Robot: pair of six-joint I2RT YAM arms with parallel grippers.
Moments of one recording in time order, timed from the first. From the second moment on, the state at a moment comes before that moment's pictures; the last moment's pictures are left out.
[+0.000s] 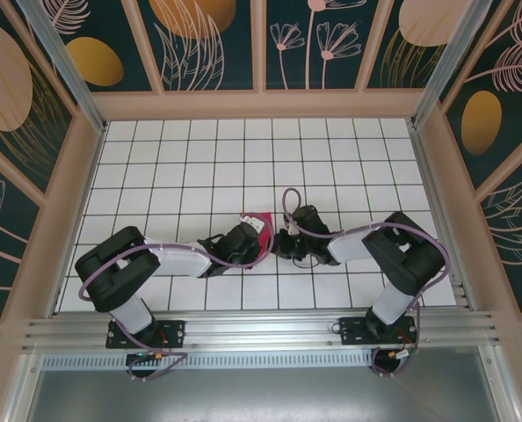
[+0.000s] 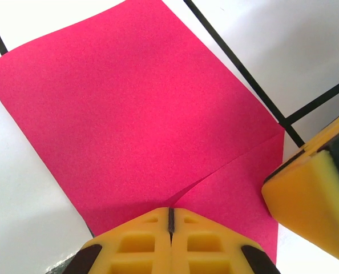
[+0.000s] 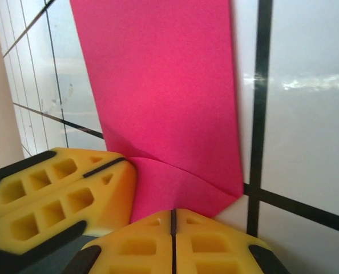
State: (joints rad) left arm -0.94 1.66 0.65 0.13 -0.22 -0.33; right arm 0.71 1.68 0.54 0.36 -0.47 0.98
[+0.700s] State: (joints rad) left arm -0.94 1.65 0.62 0.17 -0.22 -0.35; right arm 0.79 1.61 0.46 0.47 -0.42 1.08
